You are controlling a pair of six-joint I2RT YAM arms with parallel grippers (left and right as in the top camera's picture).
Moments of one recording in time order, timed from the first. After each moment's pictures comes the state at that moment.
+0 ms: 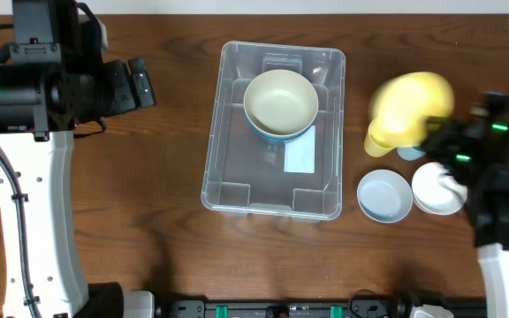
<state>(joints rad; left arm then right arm) 0.02 1.56 2.02 -1.49 0.07 -0.22 -0.11 1.01 1.03 -0.65 -0.30 0.58</state>
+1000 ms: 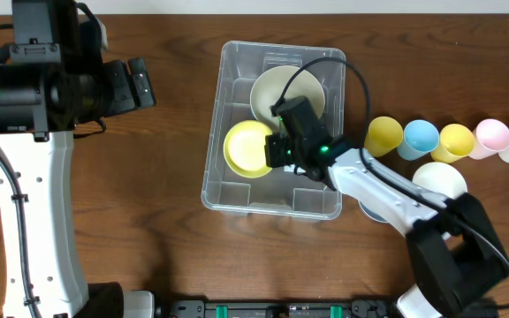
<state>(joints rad) 0.02 1.56 2.02 -1.49 0.07 -0.22 0.60 1.76 1.08 -0.27 -0.12 0.46</state>
